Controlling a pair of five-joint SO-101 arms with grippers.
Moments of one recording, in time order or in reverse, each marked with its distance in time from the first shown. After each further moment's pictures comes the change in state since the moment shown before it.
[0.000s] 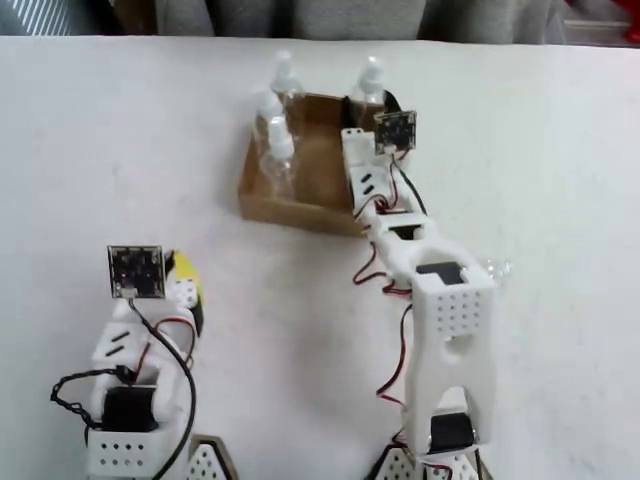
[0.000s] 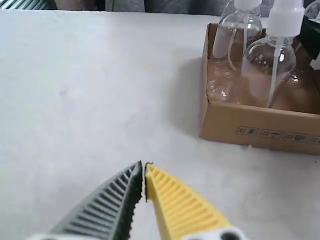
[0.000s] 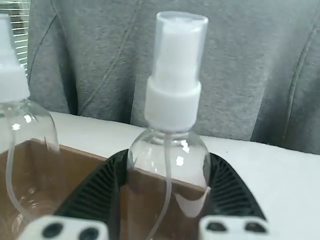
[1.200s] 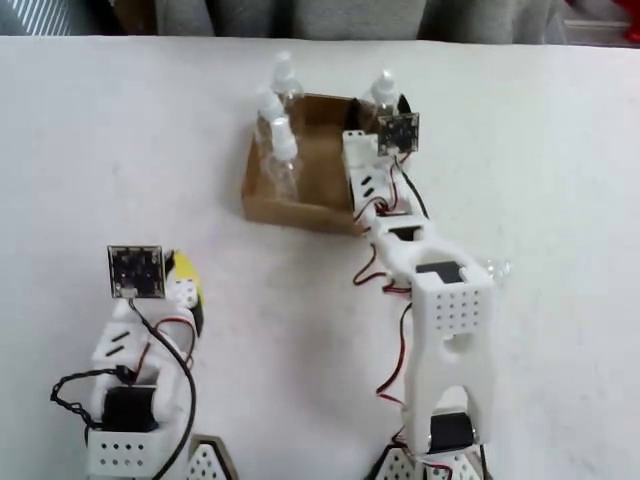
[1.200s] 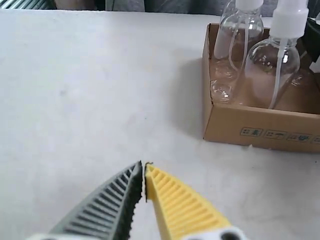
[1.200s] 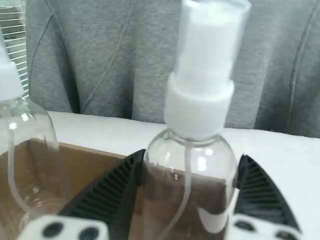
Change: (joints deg) left arm 0.0 0.0 0.0 0.0 0.0; right arm 0.0 -1.0 2.1 -0.4 -4.5
